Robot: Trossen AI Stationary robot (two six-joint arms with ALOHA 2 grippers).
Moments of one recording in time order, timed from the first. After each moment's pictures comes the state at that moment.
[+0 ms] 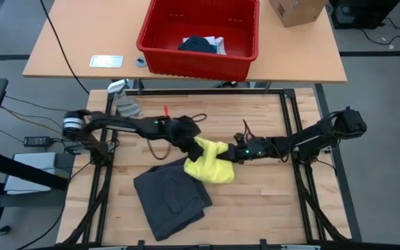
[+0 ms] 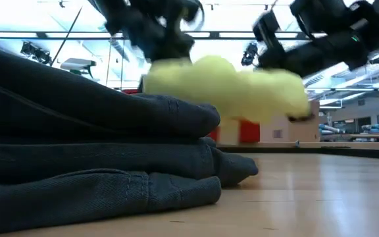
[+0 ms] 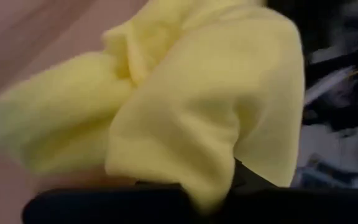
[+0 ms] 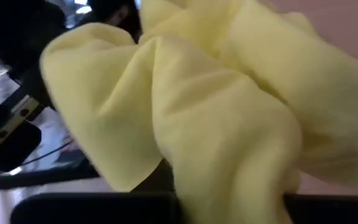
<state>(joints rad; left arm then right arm) 0.09 1.63 1.12 -0.22 0.27 -0.76 0.09 1.42 0.45 0.62 0.08 1.52</state>
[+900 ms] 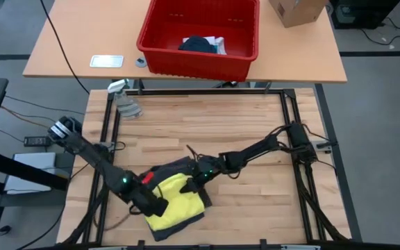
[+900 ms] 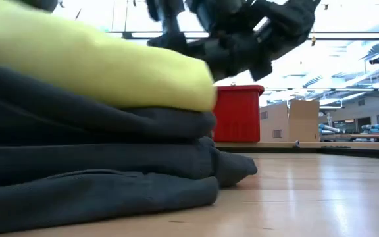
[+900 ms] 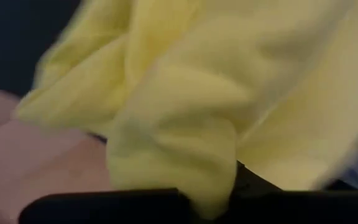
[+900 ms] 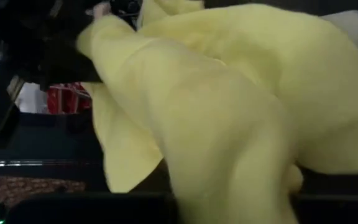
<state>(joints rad) -0.68 1.52 1.12 -0.85 0.01 -1.80 0.17 2.08 1.17 0.50 -0.31 1.18</state>
